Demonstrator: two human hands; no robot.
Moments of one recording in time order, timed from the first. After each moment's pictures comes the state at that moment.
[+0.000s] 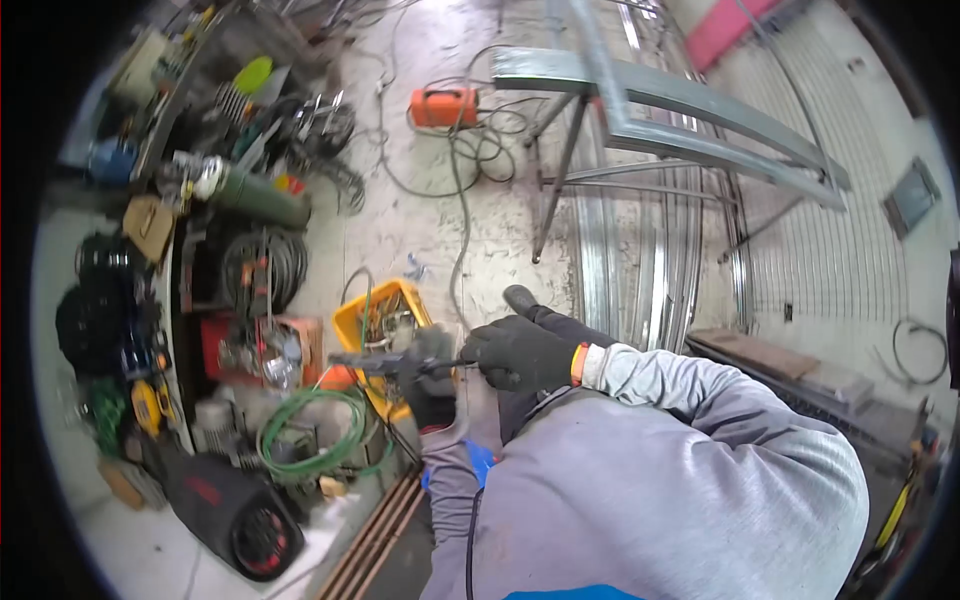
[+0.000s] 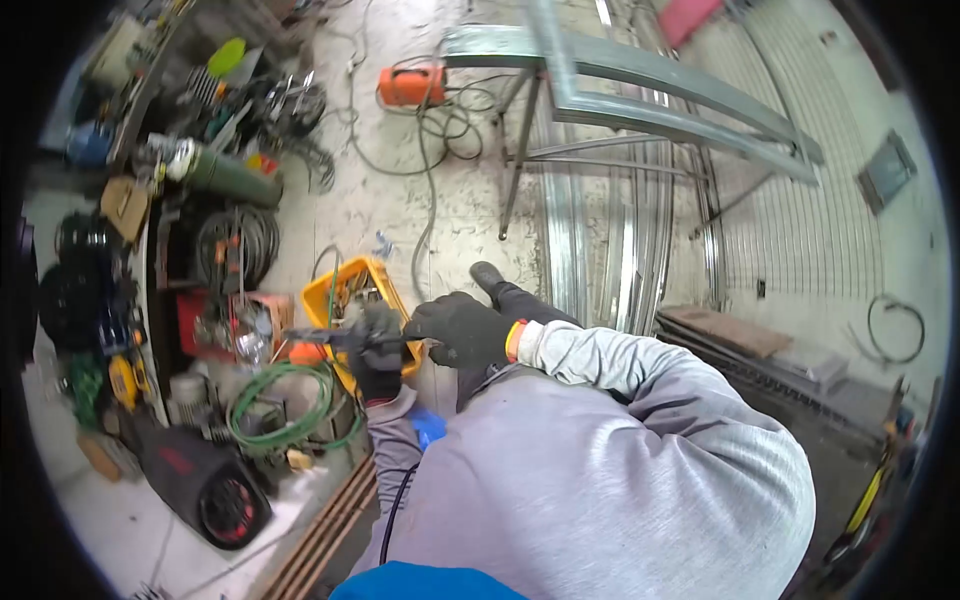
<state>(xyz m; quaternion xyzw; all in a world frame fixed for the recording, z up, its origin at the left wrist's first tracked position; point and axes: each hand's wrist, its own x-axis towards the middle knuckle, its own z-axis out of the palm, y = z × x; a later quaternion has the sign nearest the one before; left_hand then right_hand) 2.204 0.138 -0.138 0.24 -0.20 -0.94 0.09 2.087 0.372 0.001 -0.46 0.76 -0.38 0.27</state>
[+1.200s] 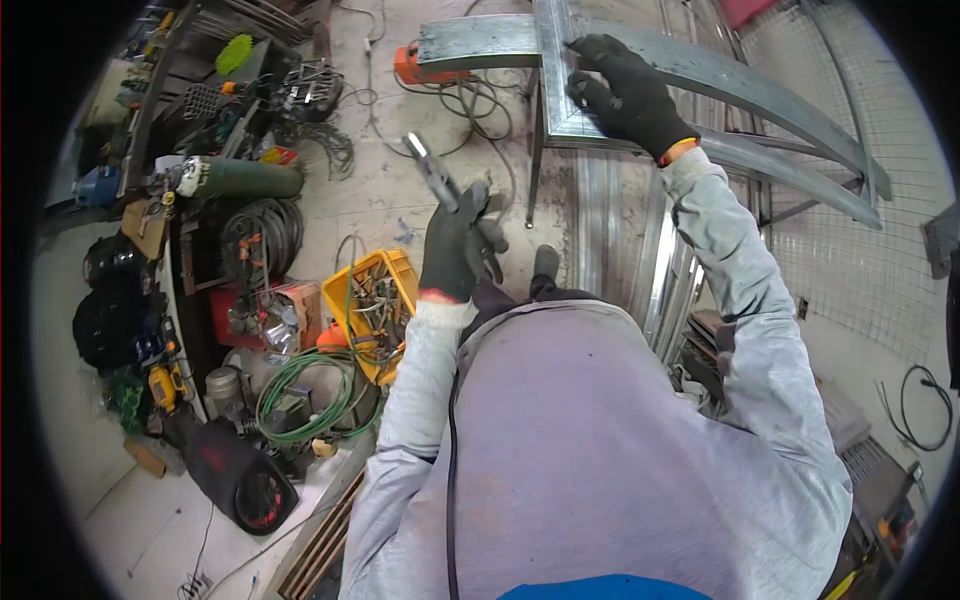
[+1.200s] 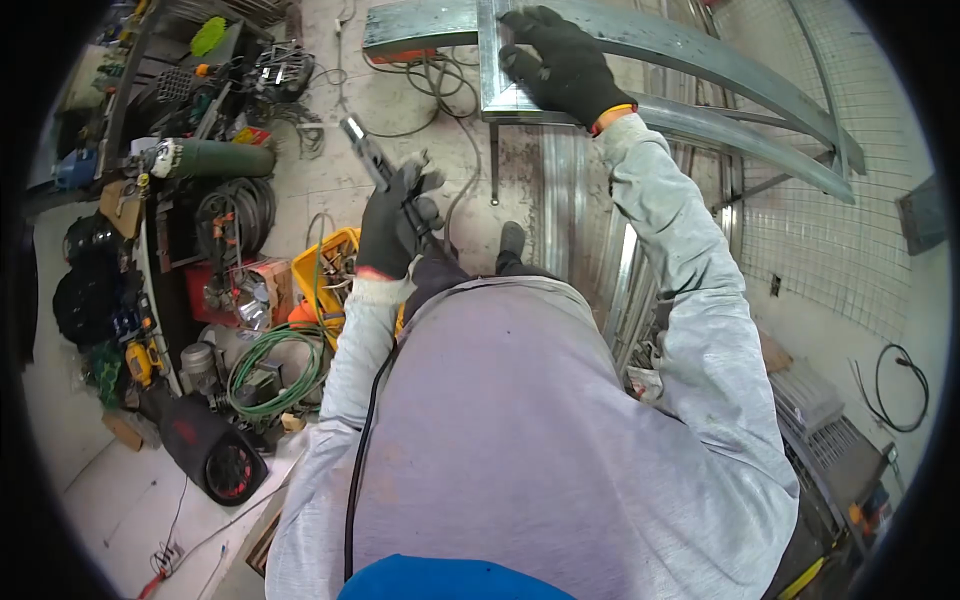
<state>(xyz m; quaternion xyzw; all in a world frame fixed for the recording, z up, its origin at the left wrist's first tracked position) 1.944 0.318 -0.018 0.24 -0.45 -0.84 -0.15 1.747 0.593 0.028 -0.30 0.90 -0.26 -0.17</state>
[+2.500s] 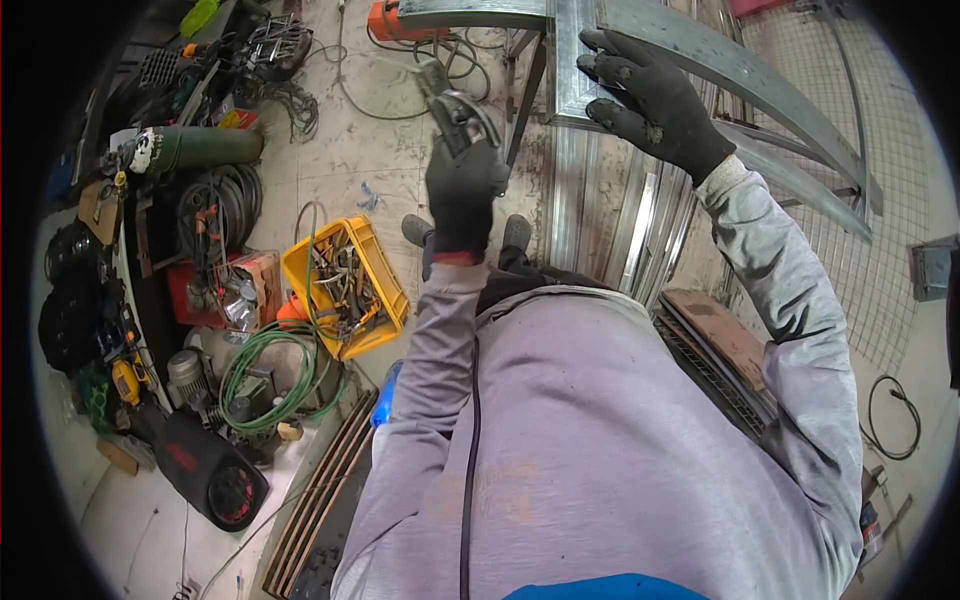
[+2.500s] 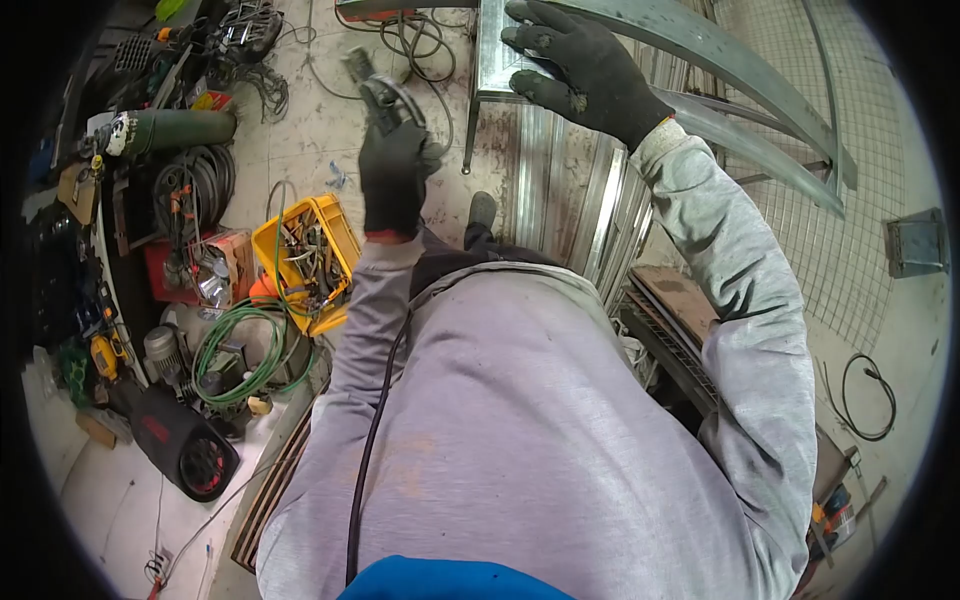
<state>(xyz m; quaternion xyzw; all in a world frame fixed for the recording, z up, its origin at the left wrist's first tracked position) 1.899 0.353 -0.105 0.11 -0.68 -0.73 0.07 1.759 0.606 0.041 -0.42 0.86 -0.29 0.01</state>
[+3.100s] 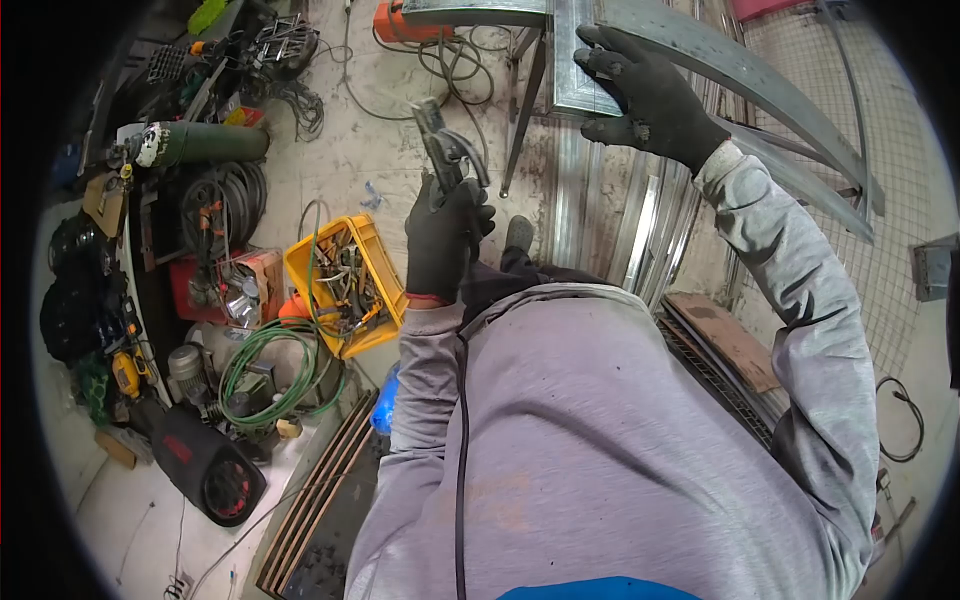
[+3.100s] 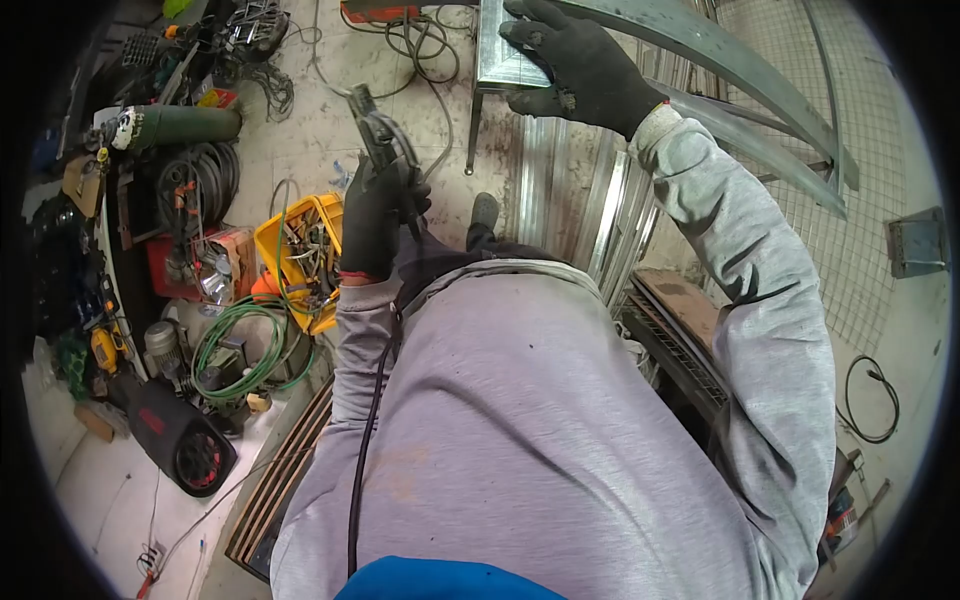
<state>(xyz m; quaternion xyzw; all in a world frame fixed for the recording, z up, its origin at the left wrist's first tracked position) 1.955 0.343 -0.029 0.30 -0.53 -0.79 -0.07 1.757 0.606 0.037 -0.46 0.86 -0.19 -0.05</state>
